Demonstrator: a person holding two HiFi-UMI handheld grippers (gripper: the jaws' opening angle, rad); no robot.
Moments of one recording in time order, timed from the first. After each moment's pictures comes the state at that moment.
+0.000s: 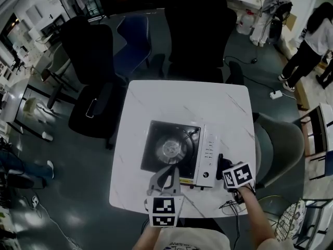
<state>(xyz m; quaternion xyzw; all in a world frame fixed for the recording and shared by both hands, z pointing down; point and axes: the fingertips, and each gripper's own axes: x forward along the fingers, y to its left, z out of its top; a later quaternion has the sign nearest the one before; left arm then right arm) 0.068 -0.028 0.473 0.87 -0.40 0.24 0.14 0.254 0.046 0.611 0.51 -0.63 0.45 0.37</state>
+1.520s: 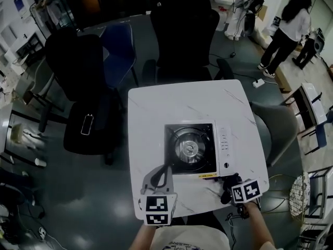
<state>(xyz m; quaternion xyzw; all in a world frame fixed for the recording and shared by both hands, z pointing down) -0.043 -0.083 0.465 0.91 -0.32 0.24 0.13 0.140 0.131 0.601 0.58 -0.53 0.54 0.31</state>
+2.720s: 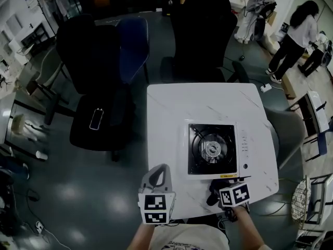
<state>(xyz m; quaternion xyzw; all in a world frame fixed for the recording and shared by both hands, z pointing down) -0.128 -0.135 0.480 0.90 -0.34 0.23 0.15 0.015 0.044 0.602 0.55 -0.57 0.53 0.29</state>
